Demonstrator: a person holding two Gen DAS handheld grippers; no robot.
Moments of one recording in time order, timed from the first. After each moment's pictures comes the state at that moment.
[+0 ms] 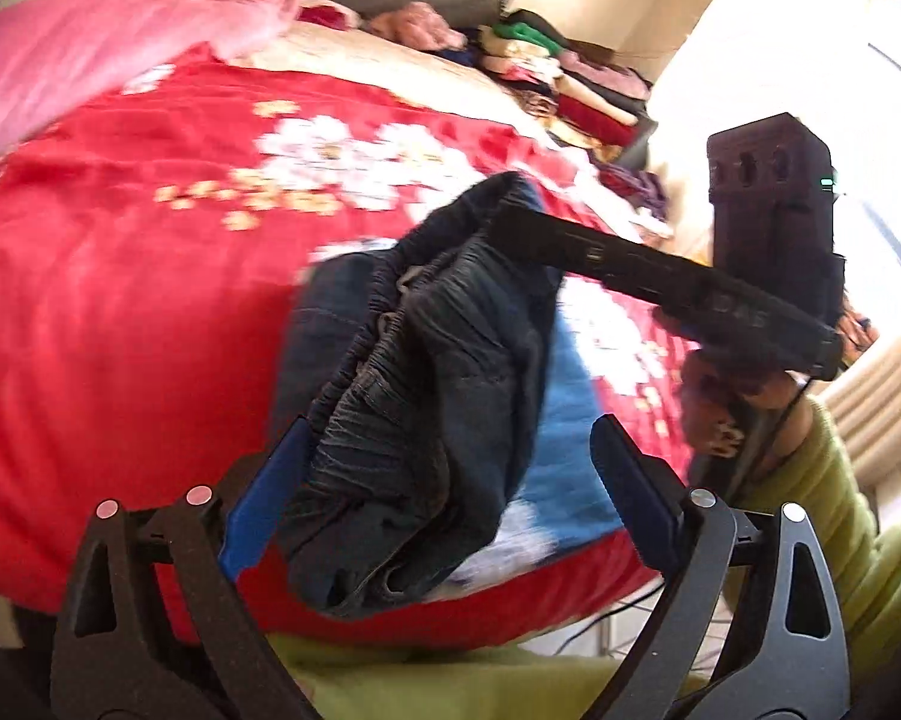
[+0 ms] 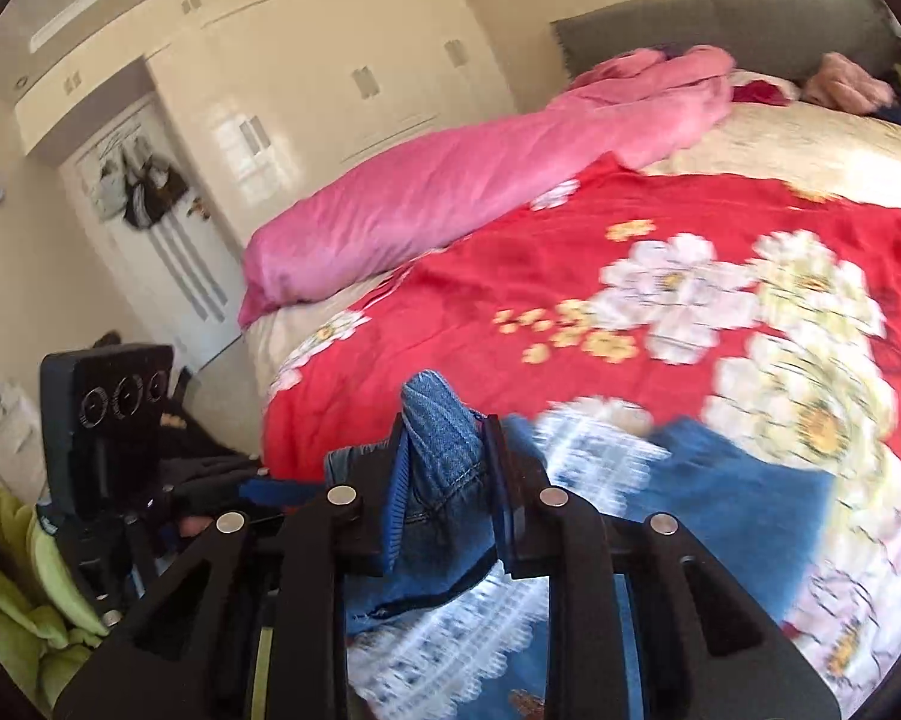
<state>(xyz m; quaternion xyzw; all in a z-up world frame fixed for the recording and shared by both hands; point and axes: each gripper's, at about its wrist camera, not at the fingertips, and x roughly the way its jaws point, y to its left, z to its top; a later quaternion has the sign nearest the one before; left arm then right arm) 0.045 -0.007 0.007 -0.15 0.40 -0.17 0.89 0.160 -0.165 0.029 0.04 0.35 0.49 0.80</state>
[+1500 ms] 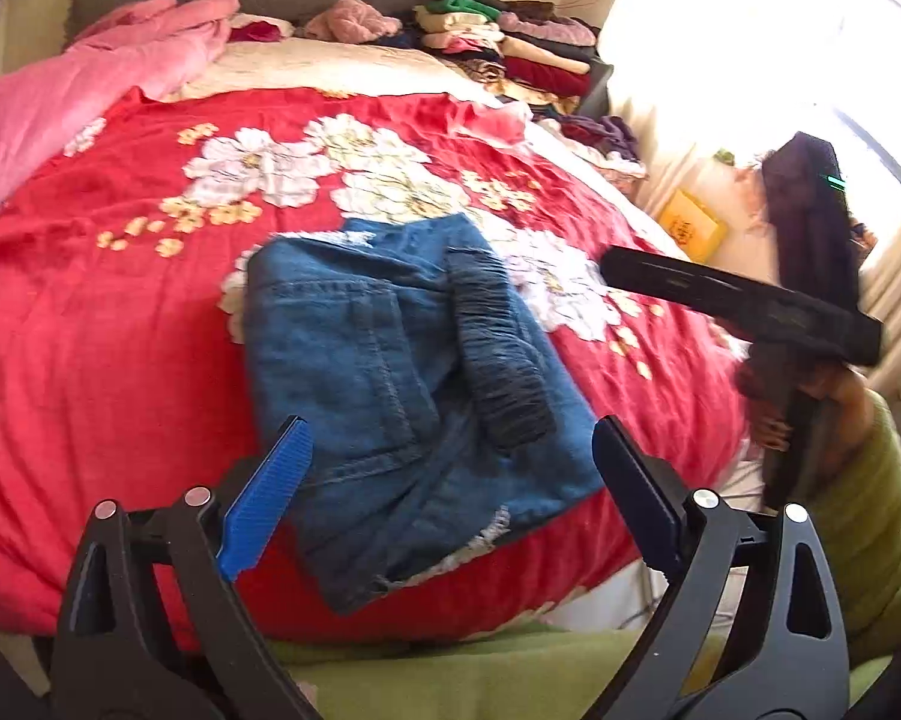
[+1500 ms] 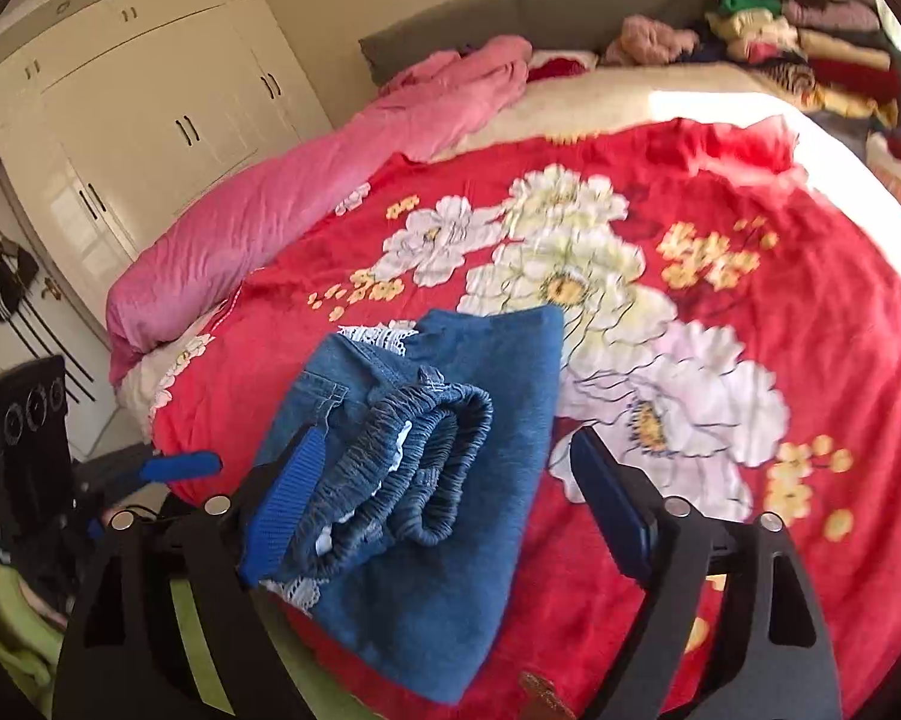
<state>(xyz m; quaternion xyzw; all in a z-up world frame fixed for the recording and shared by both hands) 0.044 -0.037 0.008 -0.06 0.42 -0.20 0.88 0.098 -0.259 0.023 0.05 0.38 0.30 0.87</state>
